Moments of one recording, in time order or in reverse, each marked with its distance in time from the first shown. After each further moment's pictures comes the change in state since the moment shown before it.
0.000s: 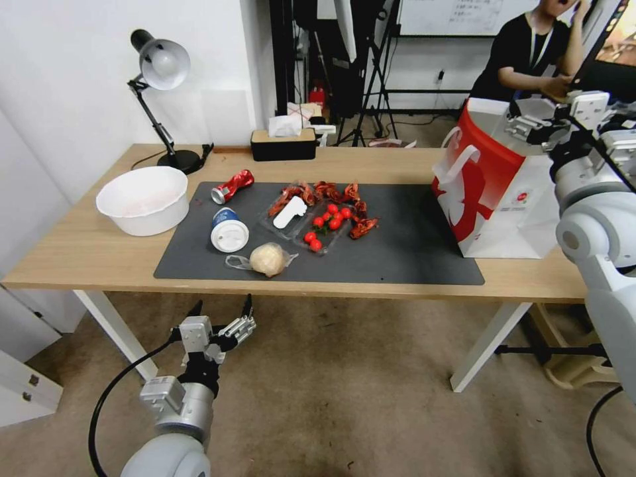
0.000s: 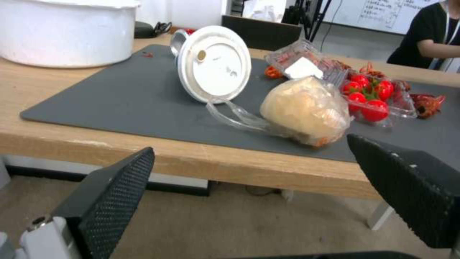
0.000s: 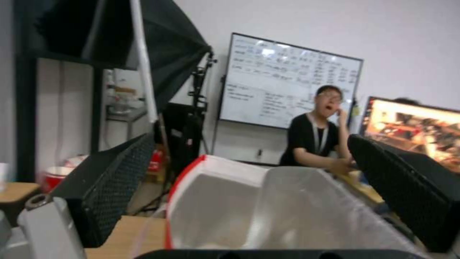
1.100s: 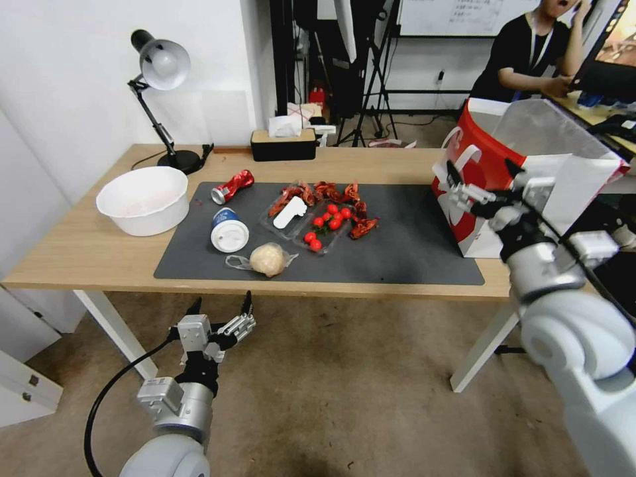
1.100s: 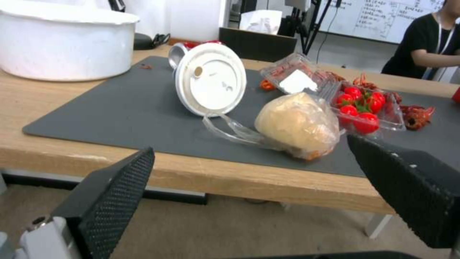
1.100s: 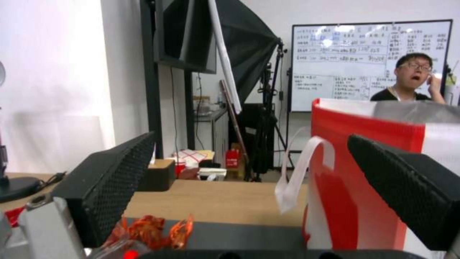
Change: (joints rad) left arm 0.011 0.002 0.004 -0.020 0.003 -0.020 0.002; right arm -0.496 0.192 0.034 0.320 -0.057 0.218 -0.068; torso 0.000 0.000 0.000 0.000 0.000
